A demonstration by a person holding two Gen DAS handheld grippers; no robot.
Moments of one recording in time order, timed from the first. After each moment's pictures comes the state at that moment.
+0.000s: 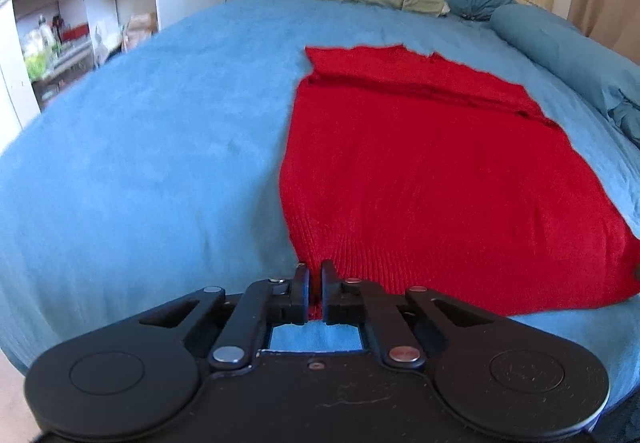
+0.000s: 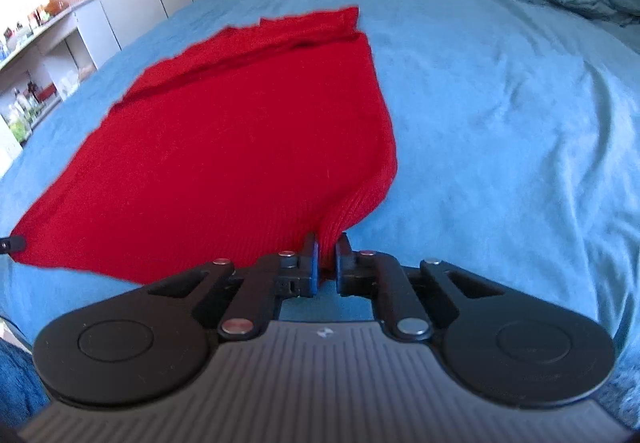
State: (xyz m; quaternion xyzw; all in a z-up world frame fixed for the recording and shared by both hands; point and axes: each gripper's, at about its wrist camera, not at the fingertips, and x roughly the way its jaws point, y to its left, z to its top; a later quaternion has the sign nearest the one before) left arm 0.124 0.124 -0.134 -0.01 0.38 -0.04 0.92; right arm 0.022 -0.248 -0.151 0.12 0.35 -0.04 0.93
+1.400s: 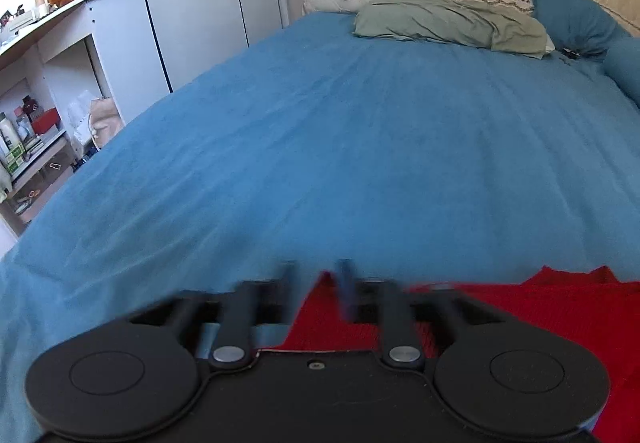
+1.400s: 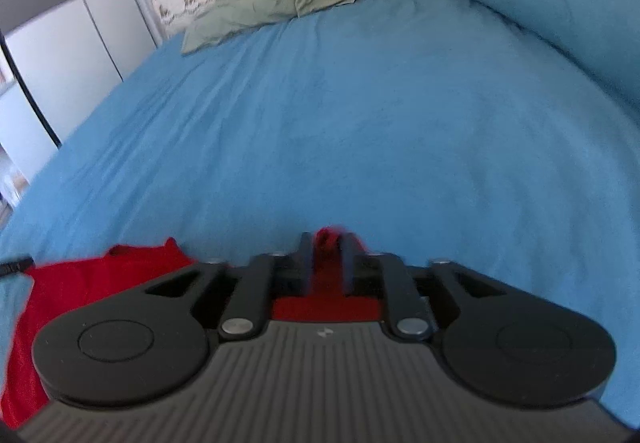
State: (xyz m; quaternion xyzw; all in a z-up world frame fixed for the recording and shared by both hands) left arm 0.611 0.027 -0.117 0.03 0.36 0.07 0.93; right arm 0.551 -0.335 -0.123 0.12 0.34 -0.06 0.93
